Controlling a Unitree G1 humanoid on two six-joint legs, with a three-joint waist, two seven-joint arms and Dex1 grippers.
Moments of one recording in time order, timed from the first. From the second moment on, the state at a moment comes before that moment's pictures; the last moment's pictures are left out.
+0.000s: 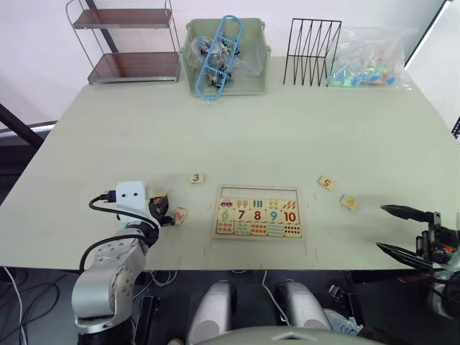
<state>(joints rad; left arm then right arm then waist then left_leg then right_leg) 0.04 0.28 0.31 -0.57 -0.31 0.96 -0.07 0.13 -0.71 -0.41 0.16 0.68 -0.10 1.57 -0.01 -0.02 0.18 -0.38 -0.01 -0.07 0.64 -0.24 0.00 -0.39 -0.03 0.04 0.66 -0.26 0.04</state>
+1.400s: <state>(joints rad) -0.71 0.84 -0.30 0.00 -0.27 0.48 -1.34 0.25 -0.56 -0.38 -0.13 0.62 -0.12 1.24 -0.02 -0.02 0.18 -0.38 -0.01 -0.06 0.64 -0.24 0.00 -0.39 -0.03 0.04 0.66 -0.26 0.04</state>
